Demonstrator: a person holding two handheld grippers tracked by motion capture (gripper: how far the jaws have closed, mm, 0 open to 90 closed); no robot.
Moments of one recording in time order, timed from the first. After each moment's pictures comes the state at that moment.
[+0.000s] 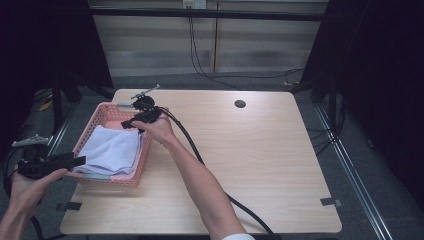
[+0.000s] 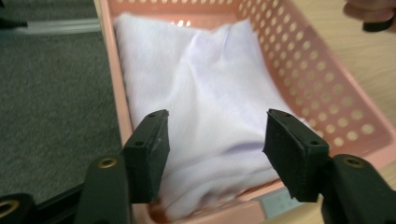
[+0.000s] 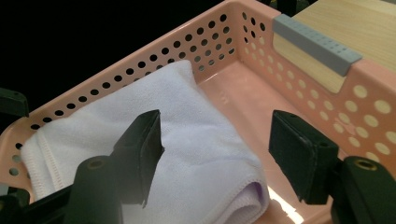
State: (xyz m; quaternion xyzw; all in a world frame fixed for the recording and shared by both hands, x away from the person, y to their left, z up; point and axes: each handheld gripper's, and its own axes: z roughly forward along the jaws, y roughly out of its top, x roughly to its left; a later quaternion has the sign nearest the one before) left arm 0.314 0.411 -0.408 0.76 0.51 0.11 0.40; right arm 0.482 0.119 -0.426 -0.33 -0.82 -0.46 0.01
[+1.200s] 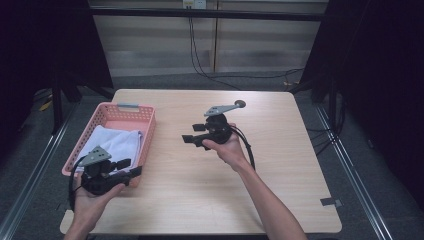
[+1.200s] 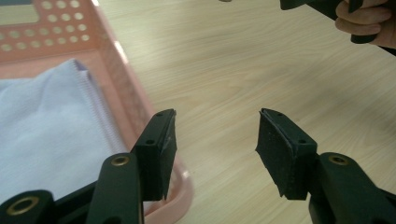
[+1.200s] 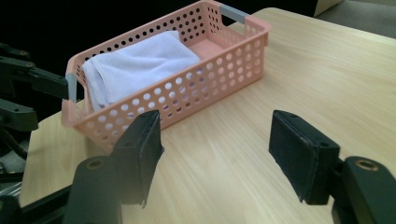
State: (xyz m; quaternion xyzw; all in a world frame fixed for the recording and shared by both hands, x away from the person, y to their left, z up) left arm 0.265 0.250 -0.408 0.78 0.41 0.13 0.46; right arm 0.385 -0.081 -0.410 -0.32 -0.79 -0.52 -0.04
